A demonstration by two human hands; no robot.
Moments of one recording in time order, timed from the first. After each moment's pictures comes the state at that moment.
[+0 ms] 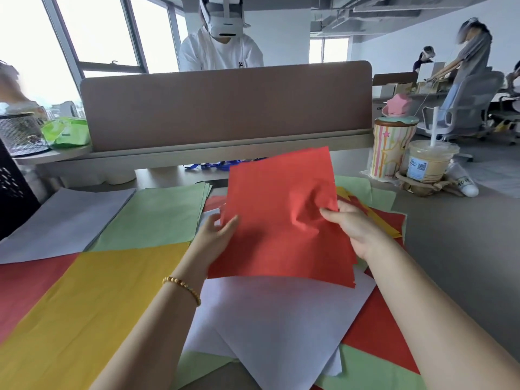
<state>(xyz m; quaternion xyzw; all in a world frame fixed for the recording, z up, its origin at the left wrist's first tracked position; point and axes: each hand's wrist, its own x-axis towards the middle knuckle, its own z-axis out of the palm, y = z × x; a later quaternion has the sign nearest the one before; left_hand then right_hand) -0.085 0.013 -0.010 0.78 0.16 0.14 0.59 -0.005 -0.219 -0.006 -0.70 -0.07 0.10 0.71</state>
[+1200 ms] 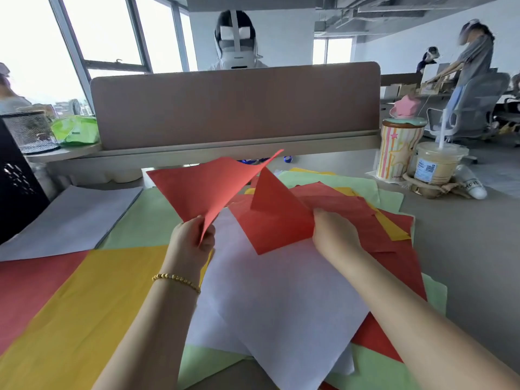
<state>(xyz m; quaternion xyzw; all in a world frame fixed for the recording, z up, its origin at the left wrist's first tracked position) -0.081 0.059 -0.007 0.41 0.22 0.15 0.87 -0.032 -0.173 -0.004 -0.98 -0.13 -0.12 0.12</state>
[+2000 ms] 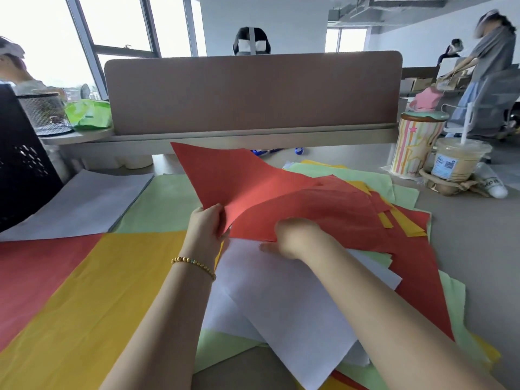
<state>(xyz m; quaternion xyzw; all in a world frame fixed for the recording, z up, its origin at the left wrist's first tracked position) -0.086 0.047 -0.003 0.50 0.23 0.20 0.81 -0.055 -0.100 0.006 -0.96 -0.26 0.07 -0.04</state>
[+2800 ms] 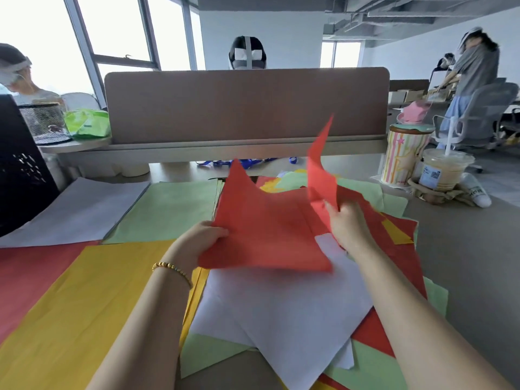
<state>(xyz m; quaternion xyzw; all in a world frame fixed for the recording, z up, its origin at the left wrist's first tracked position) -0.099 0.056 -0.002 0.73 0.21 0.04 0.65 -0.022 -0.182 0.003 -0.84 -0.13 -0.20 0.49</state>
